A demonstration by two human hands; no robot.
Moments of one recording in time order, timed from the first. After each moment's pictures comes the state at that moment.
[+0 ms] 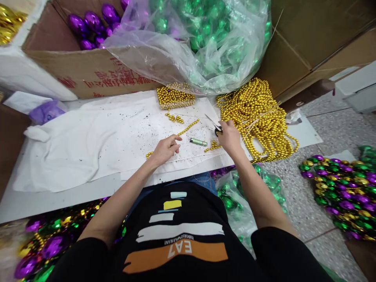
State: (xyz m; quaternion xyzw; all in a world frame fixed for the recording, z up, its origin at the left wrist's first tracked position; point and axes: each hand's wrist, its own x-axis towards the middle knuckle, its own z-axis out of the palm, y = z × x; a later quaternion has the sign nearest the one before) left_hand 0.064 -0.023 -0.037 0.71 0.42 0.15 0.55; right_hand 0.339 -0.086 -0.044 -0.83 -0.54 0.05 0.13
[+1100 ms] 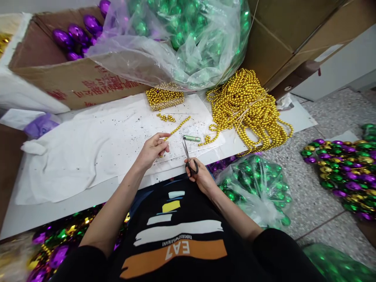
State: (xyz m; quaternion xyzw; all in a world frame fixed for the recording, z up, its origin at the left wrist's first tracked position) left_hand 0.053 -0.031 -0.019 0.58 0.40 0.22 0.67; right_hand 0.197 -0.193 -0.063 -0.49 -0.13 0.63 0.58
